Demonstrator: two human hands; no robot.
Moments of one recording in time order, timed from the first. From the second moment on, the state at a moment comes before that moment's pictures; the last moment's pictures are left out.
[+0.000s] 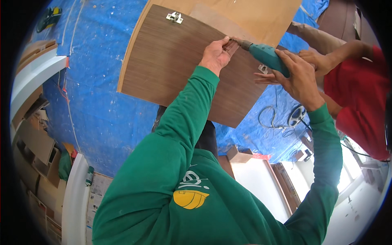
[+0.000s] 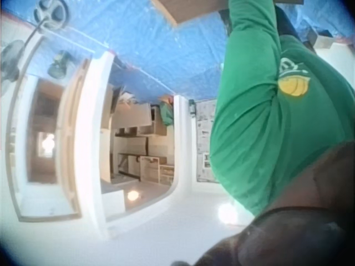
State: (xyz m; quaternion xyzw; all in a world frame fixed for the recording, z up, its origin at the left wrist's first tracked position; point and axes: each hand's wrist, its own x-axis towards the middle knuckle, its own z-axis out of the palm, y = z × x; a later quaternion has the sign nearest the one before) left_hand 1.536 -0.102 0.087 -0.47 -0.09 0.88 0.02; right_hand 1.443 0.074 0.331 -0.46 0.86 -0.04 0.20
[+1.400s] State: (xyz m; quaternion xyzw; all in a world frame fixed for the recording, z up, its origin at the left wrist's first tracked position) left_hand 1.488 -0.121 0.072 -0.42 -0.15 0.89 -0.03; right_hand 1.424 -0.006 0.318 -0.26 0.89 -0.15 0.33
